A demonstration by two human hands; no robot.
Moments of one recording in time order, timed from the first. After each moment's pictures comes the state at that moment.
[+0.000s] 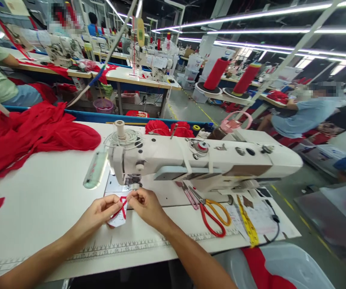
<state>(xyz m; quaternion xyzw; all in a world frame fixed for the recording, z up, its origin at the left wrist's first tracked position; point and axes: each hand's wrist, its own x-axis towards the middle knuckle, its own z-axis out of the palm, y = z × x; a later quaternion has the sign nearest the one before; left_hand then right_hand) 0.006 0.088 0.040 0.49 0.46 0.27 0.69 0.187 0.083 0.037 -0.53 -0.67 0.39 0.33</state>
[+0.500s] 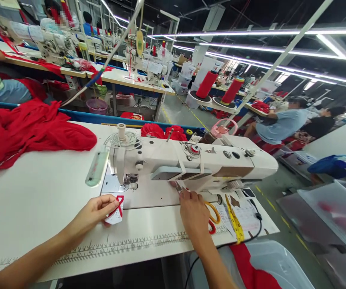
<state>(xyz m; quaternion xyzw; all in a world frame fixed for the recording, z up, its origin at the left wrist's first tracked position) 0.003 0.090 0.045 0.49 0.47 0.25 0.69 0.305 0.035 0.036 -0.74 -0.63 -0.21 0.03</state>
